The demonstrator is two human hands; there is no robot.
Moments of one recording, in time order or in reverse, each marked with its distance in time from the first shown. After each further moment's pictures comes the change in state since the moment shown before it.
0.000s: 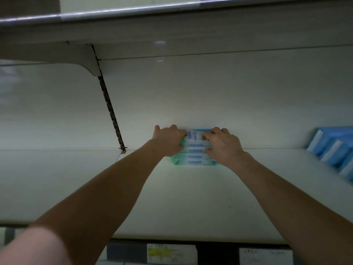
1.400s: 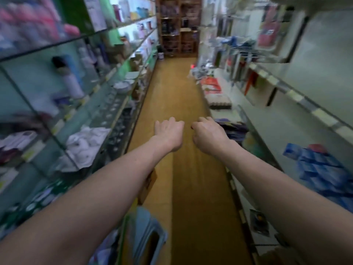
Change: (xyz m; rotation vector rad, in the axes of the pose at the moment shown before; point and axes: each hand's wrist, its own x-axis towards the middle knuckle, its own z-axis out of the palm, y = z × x) left_hand -0.729 0.051 0.017 -0.022 -0.195 -1.697; right_hand -0.476 -0.446 -0.054 0.298 -0.109 -1.555
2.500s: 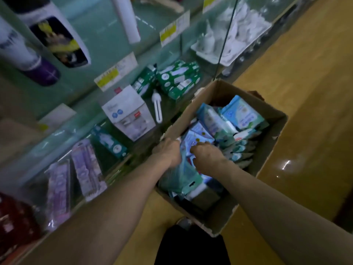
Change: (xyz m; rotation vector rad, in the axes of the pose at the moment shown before) left_hand -0.253 -0.326 0.336 -0.554 -0.619 -0.855; right_hand -0.045 -0.383 0.346 0.040 -0.797 -0.776
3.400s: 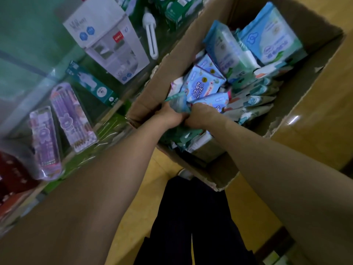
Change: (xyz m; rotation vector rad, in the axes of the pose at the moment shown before) left_hand 0.075 -0.044 0.133 -0.697 -0.096 -0.361; right_hand 0.035 -0.004 0.072 0.273 -0.208 0.211
